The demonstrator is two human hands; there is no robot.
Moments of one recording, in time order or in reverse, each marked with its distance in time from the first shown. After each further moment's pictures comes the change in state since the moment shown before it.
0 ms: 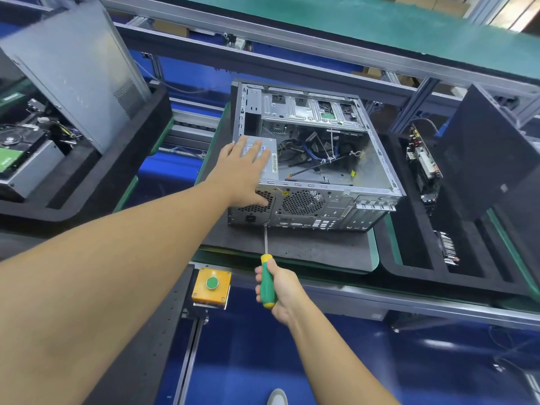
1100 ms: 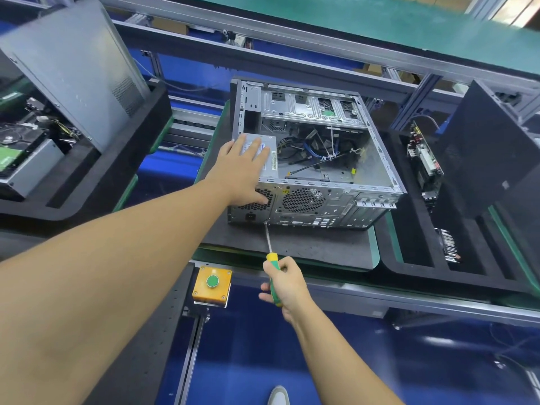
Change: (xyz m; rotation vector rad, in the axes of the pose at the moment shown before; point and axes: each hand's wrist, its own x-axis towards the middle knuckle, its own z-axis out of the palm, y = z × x) left_hand -0.002 0.001 -0.002 -0.008 -0.001 -0.002; right_hand 0.008 0.006 -0.013 -0.246 0.107 -0.222
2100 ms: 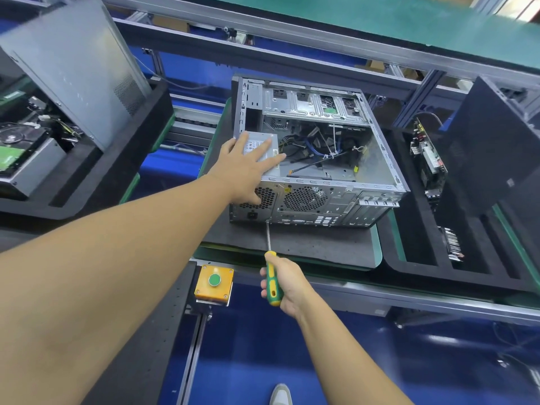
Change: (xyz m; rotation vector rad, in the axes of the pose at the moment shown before) left_hand 0.000 -0.002 -0.005 0.043 -0.012 0.072; right_hand 0.003 -0.012 0.002 0.156 -0.145 0.175
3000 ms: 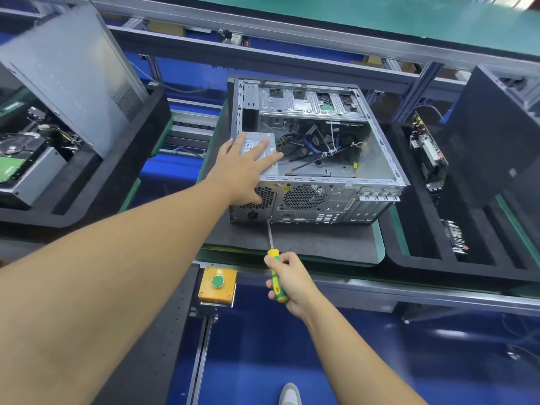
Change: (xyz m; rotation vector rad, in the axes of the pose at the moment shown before) left_hand 0.000 0.002 0.000 -0.044 0.018 -0.029; right_hand 0.000 0.004 -0.005 -0.045 0.017 -0.098
